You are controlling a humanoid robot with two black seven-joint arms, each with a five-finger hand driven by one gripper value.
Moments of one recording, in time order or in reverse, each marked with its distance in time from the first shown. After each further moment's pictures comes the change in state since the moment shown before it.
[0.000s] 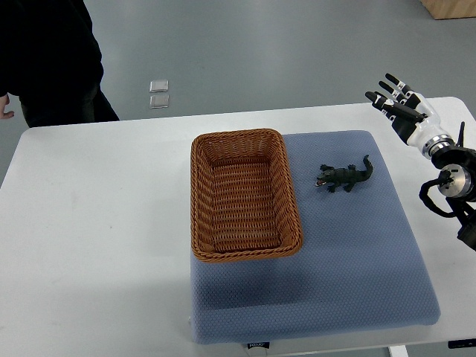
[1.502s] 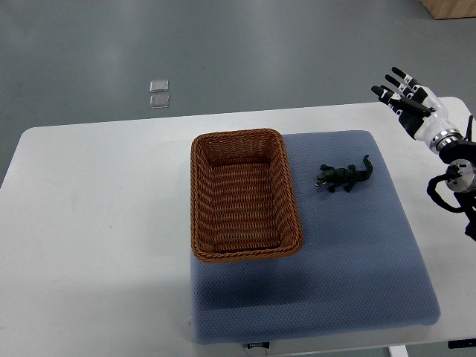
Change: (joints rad) left arm 0.000 0.000 0.001 0.000 0.000 0.000 0.000; right arm 0.016 -0.037 -0.009 0.001 -0.002 0.011 0.000
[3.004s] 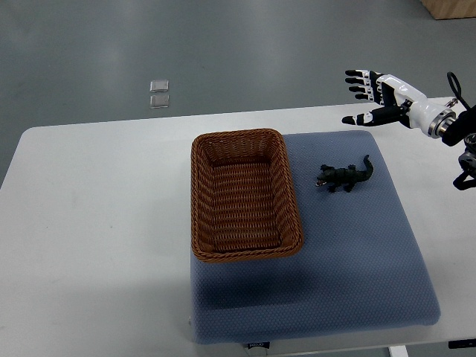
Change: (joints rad) left arm 0.000 0.000 0.000 0.000 0.000 0.000 0.000; right arm 0.057 -0.146 -0.175 0.211 -0.747 0.098 0.101
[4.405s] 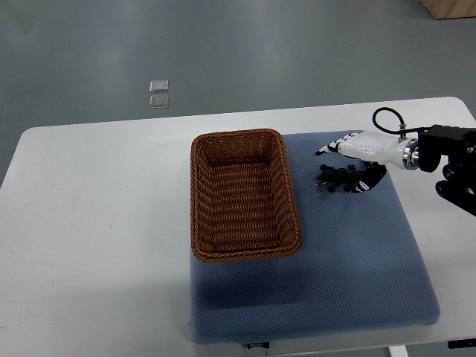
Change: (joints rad) left arm 0.000 0.000 0.000 0.000 0.000 0.000 0.000; right arm 0.102 -0.100 -0.546 0.193 -0.592 -0.278 0.006
